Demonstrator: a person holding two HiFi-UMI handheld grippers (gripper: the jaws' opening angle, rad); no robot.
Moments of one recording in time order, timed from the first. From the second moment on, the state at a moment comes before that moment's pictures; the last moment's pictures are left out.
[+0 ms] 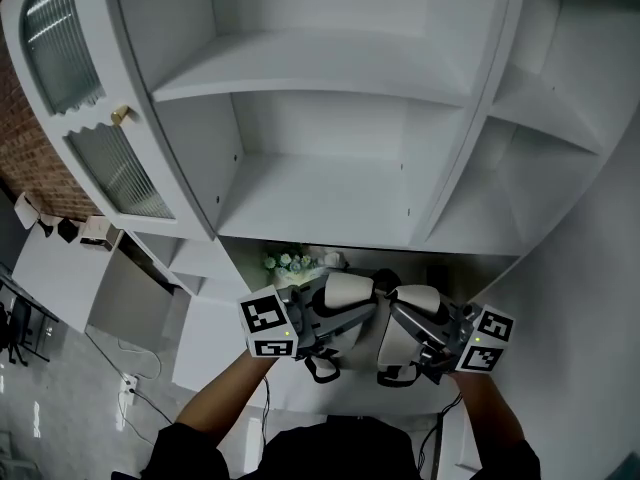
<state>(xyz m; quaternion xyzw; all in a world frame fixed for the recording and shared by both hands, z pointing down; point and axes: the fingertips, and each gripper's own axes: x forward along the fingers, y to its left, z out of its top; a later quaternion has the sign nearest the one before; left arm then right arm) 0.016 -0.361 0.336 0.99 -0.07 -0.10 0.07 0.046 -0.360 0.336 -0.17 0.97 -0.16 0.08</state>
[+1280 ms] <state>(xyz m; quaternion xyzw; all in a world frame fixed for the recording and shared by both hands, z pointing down) 0.019 -0.325 0.453 0.99 -0.06 -0.04 0.14 0.033 -0.329 0.441 -0.23 0.95 -0.20 0.04</state>
